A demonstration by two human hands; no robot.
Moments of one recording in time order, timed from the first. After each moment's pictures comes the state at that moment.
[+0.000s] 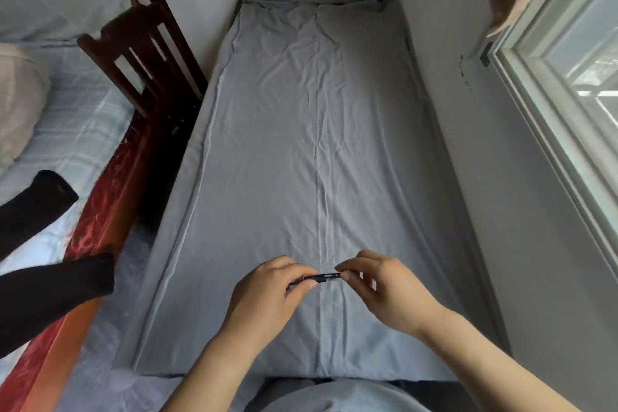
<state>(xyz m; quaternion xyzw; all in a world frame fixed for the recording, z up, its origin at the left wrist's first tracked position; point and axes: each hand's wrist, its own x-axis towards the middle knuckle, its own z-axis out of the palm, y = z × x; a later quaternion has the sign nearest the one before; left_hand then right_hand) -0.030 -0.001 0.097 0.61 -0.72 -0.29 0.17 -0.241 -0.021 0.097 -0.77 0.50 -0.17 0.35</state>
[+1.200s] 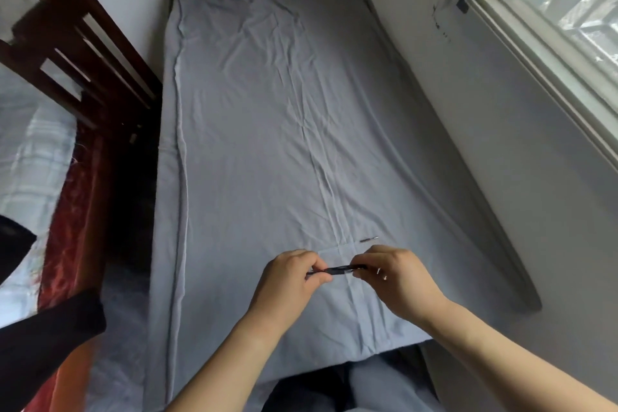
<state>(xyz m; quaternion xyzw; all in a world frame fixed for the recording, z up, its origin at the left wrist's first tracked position) 0.011 -0.033 0.051 0.54 -0.74 -0.38 0.14 -0.186 0.001 0.061 -0.70 0.62 -0.19 0.30</state>
